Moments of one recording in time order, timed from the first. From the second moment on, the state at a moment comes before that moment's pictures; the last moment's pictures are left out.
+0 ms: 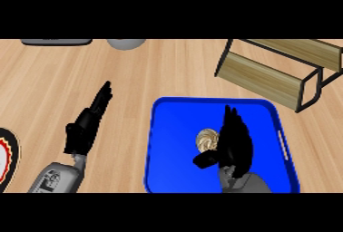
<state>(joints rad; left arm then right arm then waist) -0.19 0.27 -0.26 -1.45 0.07 0.19 0.01 -0.20 -0.01 0.48 -1.61 0.97 -0.08 1.18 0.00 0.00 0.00</state>
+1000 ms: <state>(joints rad) -0.20 0.23 -0.19 -1.42 0.03 0.14 0.02 -0.20 -0.01 0.51 -1.49 0.99 -0.12 1.12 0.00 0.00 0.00</state>
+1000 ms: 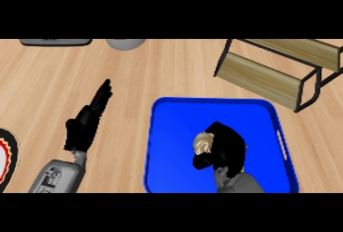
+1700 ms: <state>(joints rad) -0.24 0.21 -0.21 -1.41 0.01 0.10 0.02 -0.76 -0.01 0.53 -1.11 0.80 -0.24 1.17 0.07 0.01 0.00</state>
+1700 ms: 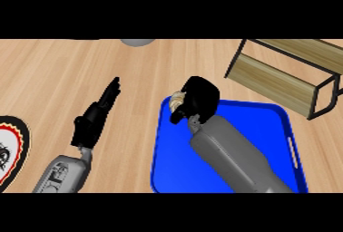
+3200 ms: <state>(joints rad) -0.20 0.21 -0.16 -1.38 0.01 0.11 0.00 -1.31 -0.01 0.19 -1.02 1.40 -0.29 1.26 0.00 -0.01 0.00</state>
